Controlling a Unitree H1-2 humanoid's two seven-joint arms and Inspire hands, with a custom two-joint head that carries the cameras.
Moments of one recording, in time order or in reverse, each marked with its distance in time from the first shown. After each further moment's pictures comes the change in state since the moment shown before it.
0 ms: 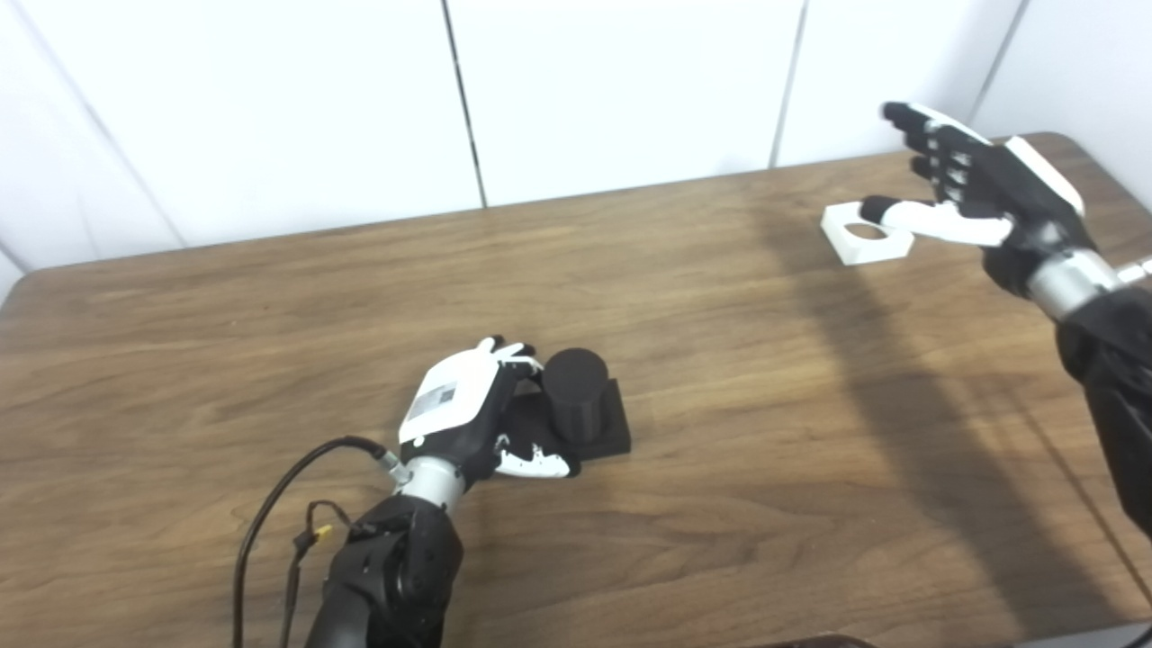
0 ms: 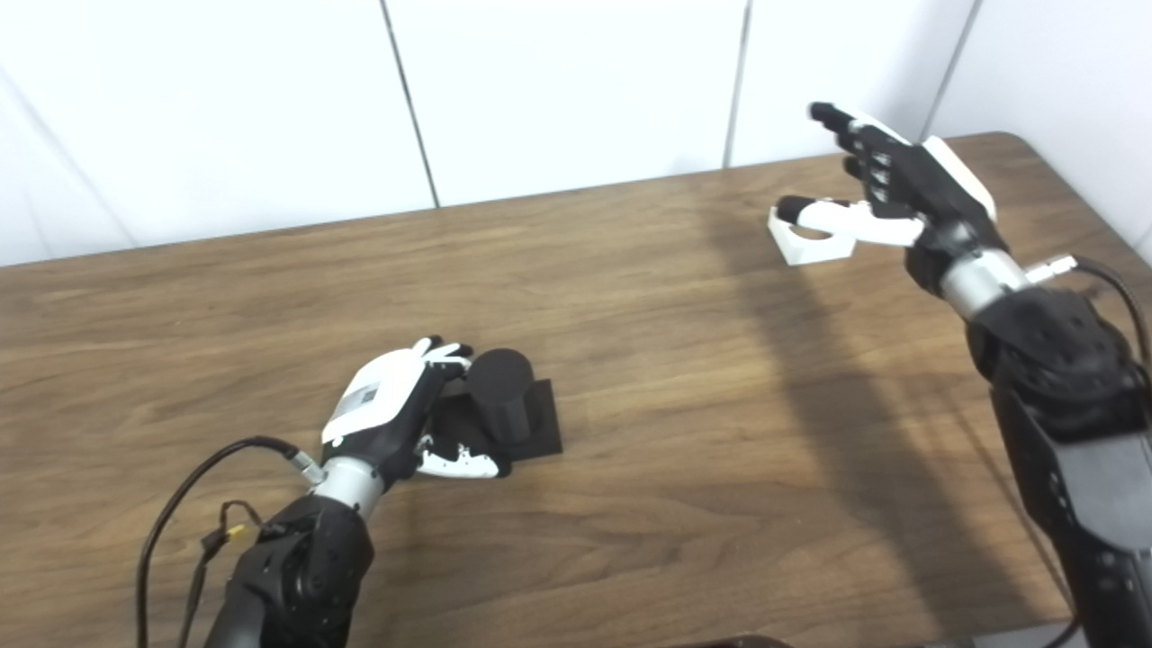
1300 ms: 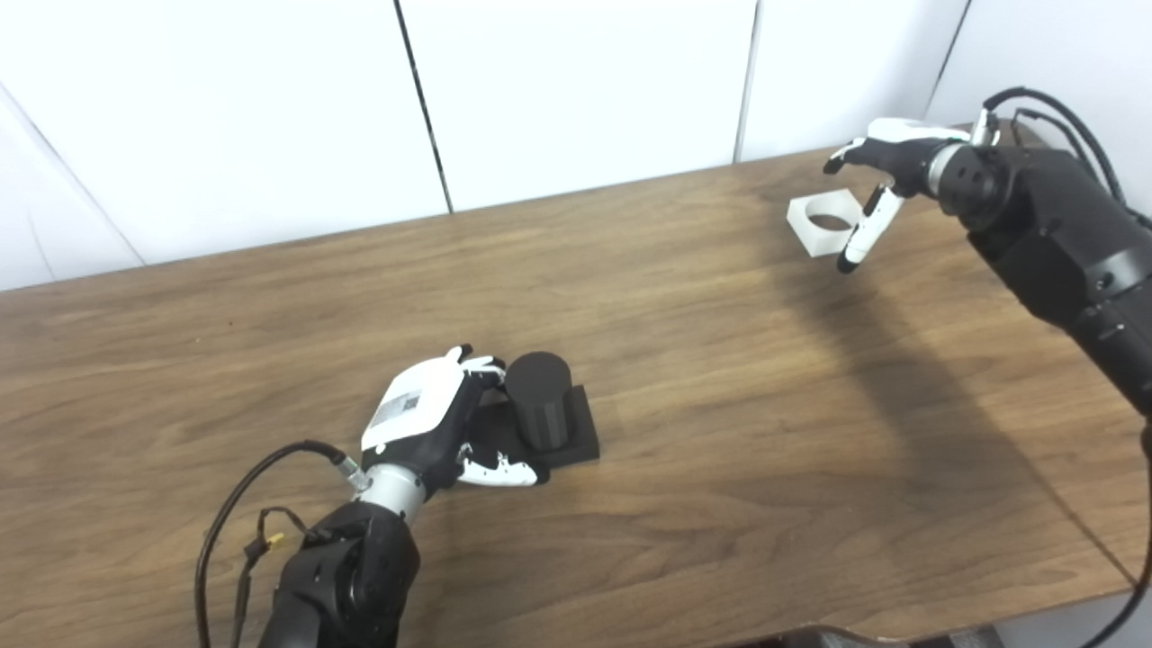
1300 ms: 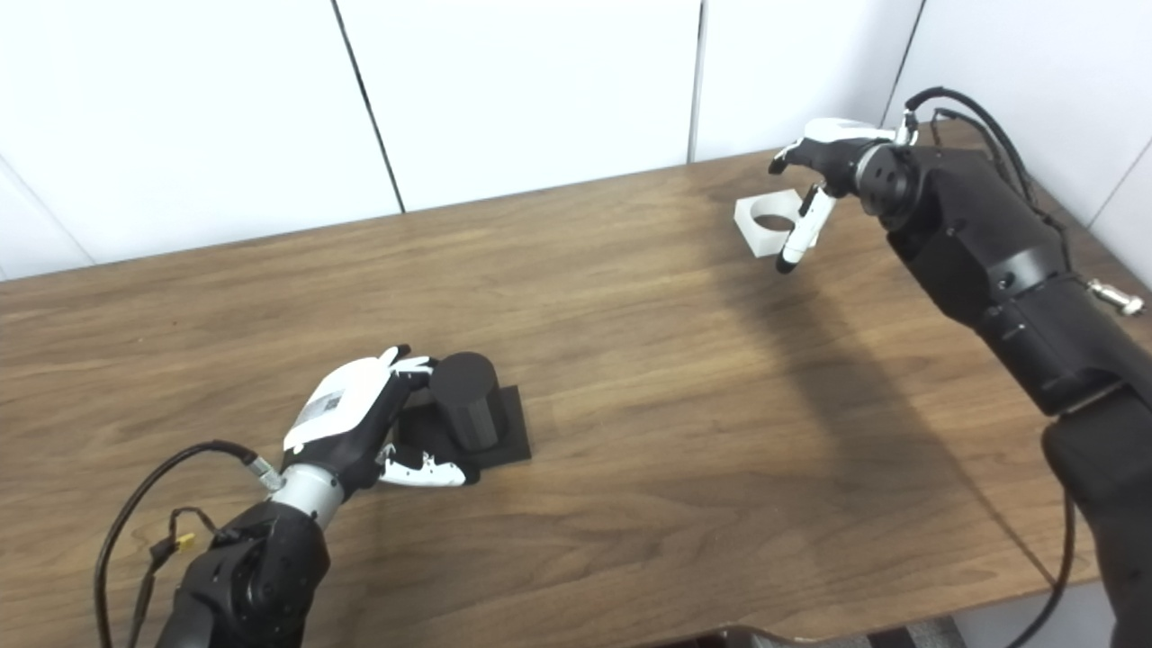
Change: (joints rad) left arm -0.022 0.070 -0.006 -0.014 -0.043 -0.005 -0.042; right arm -0.440 -0.101 0.459 0.589 -0.823 -0.087 0.424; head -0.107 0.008
